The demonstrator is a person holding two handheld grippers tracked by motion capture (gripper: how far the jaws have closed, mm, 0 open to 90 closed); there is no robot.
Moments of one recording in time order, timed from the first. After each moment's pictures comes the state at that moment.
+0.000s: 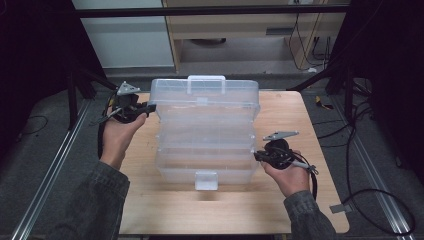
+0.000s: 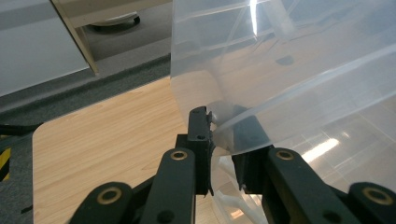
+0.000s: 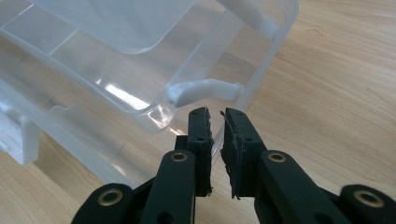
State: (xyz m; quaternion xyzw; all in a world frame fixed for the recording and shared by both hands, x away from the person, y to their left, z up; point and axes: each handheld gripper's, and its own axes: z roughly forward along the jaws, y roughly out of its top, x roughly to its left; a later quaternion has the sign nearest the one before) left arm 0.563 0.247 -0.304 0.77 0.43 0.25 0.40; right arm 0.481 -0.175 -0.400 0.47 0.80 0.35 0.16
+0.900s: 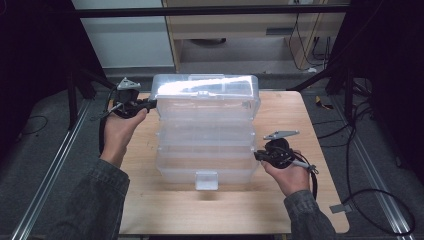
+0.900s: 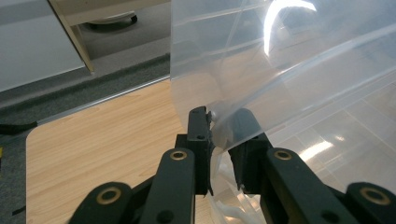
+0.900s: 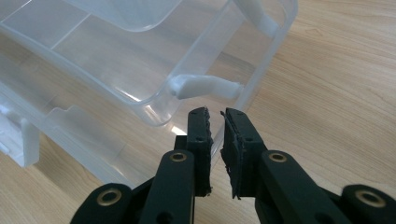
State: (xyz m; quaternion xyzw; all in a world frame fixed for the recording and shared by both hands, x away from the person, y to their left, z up) left arm 0.574 0.246 -0.300 0.77 0.43 0.24 0.41; right arm 0.483 -0.176 -0.401 0.47 0.80 0.35 0.15
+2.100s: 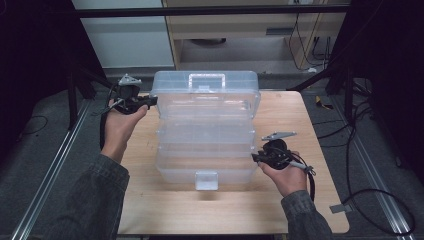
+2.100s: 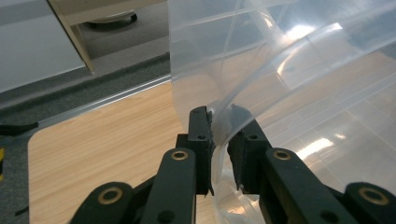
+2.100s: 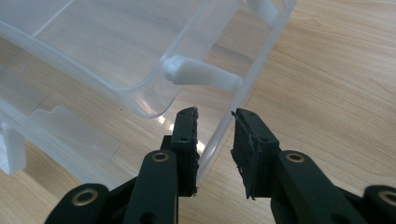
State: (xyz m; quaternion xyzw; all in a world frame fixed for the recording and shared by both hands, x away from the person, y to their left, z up) left arm 0.584 0.245 -0.296 0.77 0.43 0.24 0.40; right arm 0.485 -0.172 -0.409 0.48 0.79 0.34 0.16
